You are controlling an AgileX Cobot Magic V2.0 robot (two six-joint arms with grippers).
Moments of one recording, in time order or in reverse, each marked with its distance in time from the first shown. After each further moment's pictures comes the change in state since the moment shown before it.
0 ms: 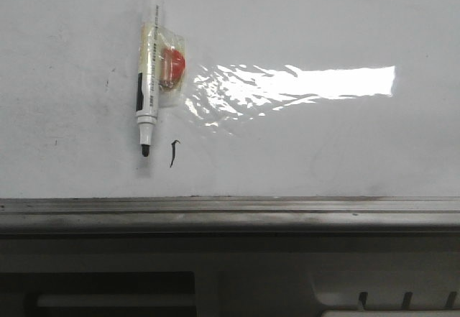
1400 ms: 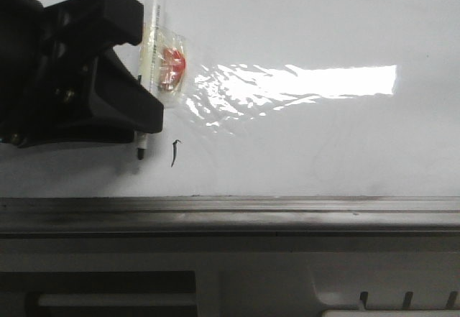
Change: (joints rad) left arm -0.600 0.971 -0.236 -0.574 -0.450 0.337; right arm 0.000 0.310 -0.259 -0.287 0.204 0.007
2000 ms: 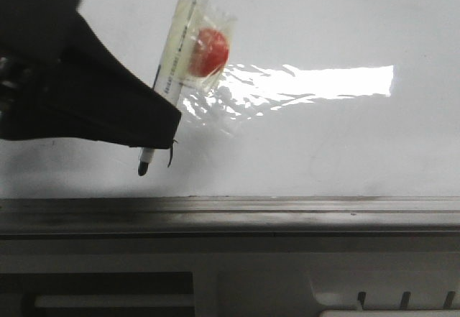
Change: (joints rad) left arm -0.044 -0.132 -0.009 0.011 0.258 0.369; right arm 0.047 0.118 -0.008 0.751 0.138 -0.619
